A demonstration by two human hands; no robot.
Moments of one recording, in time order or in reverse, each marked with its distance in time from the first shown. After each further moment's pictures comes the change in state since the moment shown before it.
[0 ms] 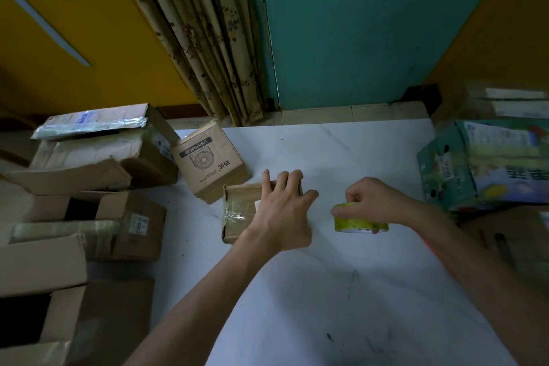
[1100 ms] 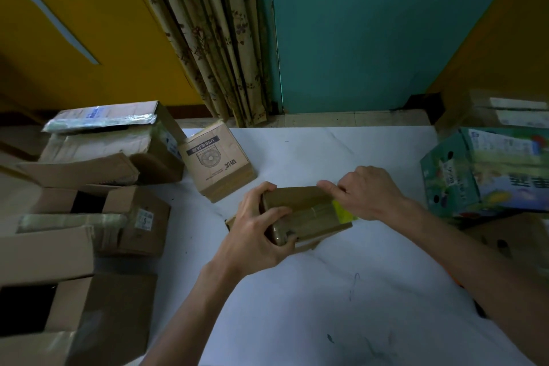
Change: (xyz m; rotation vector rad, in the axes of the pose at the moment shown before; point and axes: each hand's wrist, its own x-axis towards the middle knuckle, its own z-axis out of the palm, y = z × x) left_hand -0.063 -0.044 0.031 -0.550 0.443 0.076; right_hand 0.013 -0.028 0.008 -0.661 0.353 -0.280
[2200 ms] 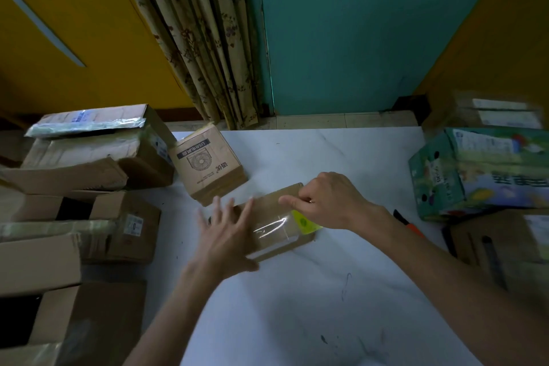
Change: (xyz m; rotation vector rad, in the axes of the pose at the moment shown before) left_hand -0.007 -0.023 -0.011 0.579 -0.562 -0.388; right_hand 0.001 -0.052 -0.016 0.199 0.024 -0.181
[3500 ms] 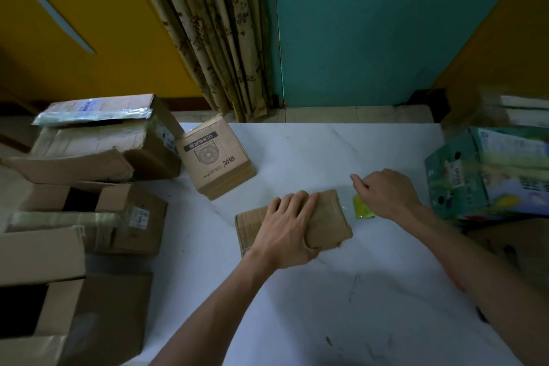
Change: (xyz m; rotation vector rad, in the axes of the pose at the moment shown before) left_hand 0.053 0.067 0.036 -0.154 0.288 0.327; right_hand -0.017 0.115 0.048 -0.141 0.040 0.435
